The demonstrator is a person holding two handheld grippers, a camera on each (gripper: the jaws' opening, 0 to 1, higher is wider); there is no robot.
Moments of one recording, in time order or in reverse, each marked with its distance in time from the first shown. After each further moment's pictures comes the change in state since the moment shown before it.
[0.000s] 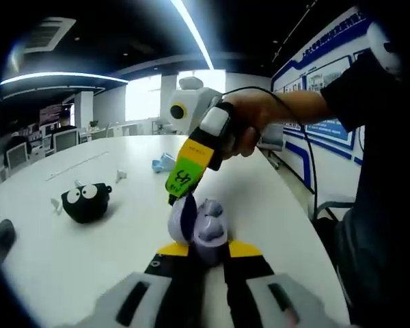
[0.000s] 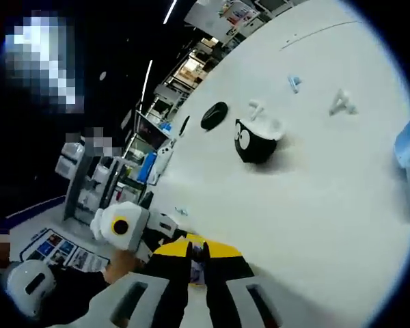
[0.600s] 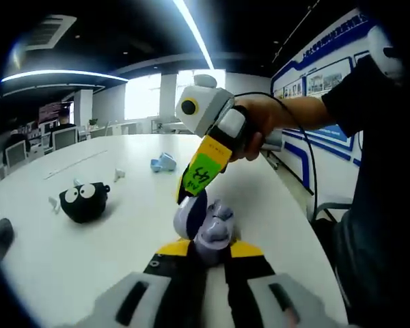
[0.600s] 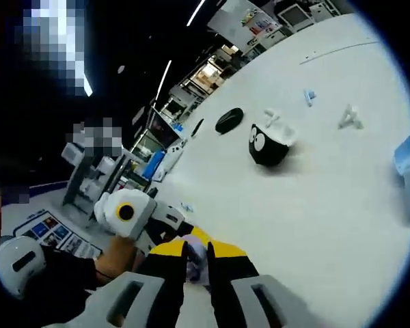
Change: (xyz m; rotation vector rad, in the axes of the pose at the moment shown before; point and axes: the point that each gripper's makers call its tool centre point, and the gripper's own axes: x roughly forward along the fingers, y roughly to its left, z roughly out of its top) left arm 0.002 -0.002 0.000 -0.009 0.003 -0.007; right arm 0.000 0.010 -0.014 -0.123 -0.019 0.009
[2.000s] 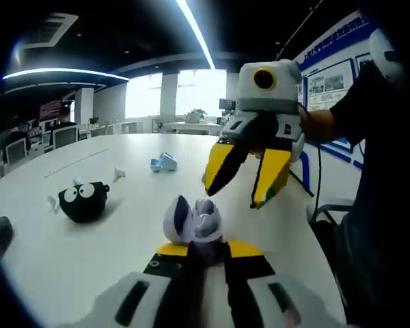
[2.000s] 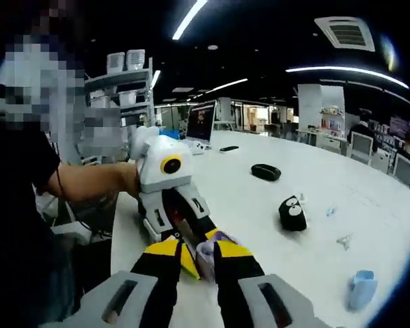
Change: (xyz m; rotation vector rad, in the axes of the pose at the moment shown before) left arm 0.001 0.000 0.001 -0.013 -0.001 0.002; right arm -0.010 0.029 -0.012 -0.819 -0.062 -0.143
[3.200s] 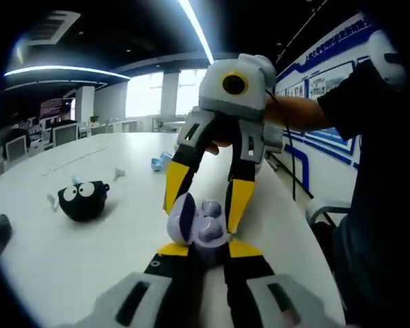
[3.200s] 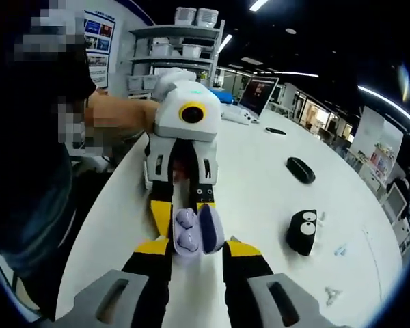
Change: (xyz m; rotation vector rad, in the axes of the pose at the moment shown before) left arm 0.001 -0.001 0.000 -0.014 0.001 -0.003; right arm 0.018 -0.020 -0.038 -0.382 0.267 0.243
